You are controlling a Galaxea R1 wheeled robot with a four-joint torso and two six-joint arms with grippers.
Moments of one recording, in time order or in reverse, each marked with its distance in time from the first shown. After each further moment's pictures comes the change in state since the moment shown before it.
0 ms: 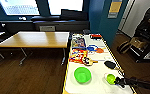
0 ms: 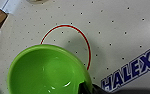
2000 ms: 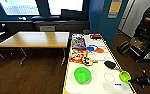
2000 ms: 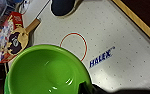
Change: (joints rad) left arm -0.153 -0.230 0.258 -0.026 0.069 -0.005; right arm 0.081 -0.540 0.682 0.015 -0.026 0.002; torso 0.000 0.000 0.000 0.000
